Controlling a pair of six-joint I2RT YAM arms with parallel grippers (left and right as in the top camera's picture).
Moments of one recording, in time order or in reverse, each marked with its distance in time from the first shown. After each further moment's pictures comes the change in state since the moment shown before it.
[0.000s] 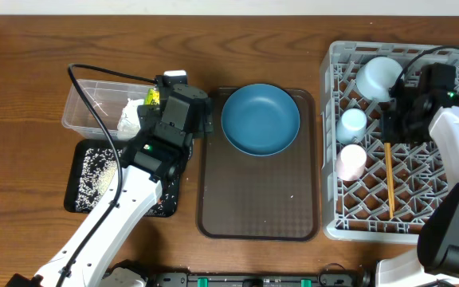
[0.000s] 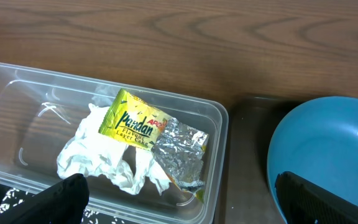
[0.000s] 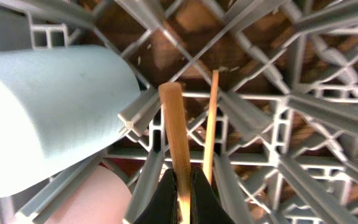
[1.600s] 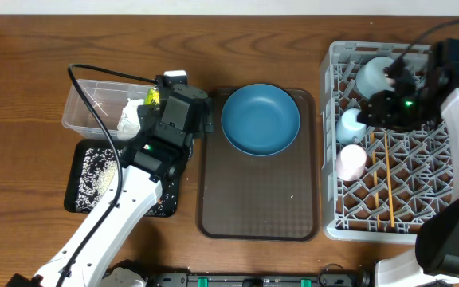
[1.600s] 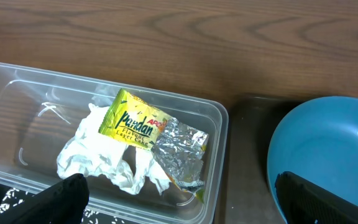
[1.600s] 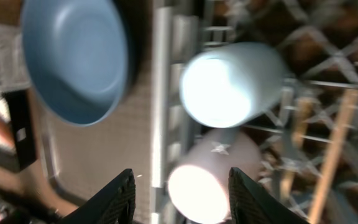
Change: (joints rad) left arm 0.000 0.000 0.000 0.000 0.000 0.000; right arm 0.050 -0.002 0.261 -0.353 -0.370 0.050
